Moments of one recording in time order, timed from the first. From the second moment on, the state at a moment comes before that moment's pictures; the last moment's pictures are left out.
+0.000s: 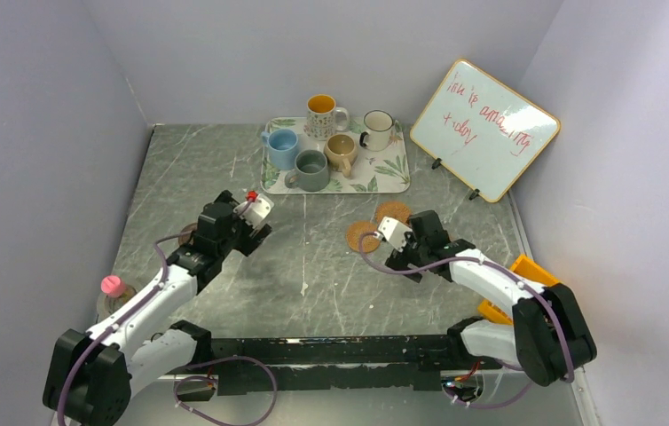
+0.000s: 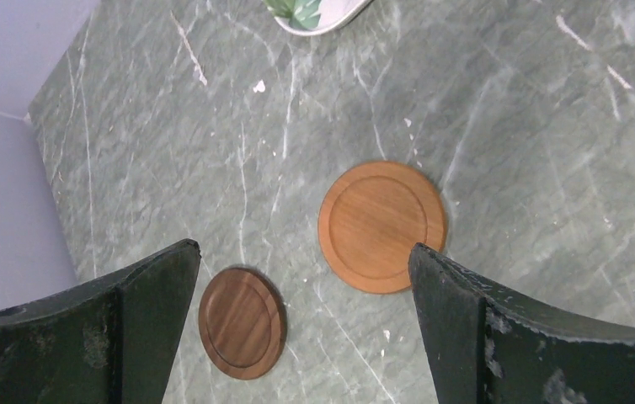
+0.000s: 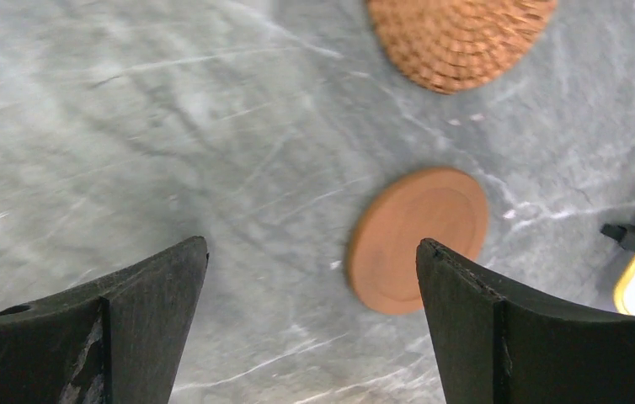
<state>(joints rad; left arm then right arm) -0.40 1.00 0.55 -0.06 -0.14 0.50 0.39 1.21 0.53 -0.26 0.07 -0.71</state>
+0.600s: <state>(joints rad) -0.37 0.89 0.50 0.01 -0.13 0.46 0.24 1.22 0.55 -0.16 0.21 -0.72</state>
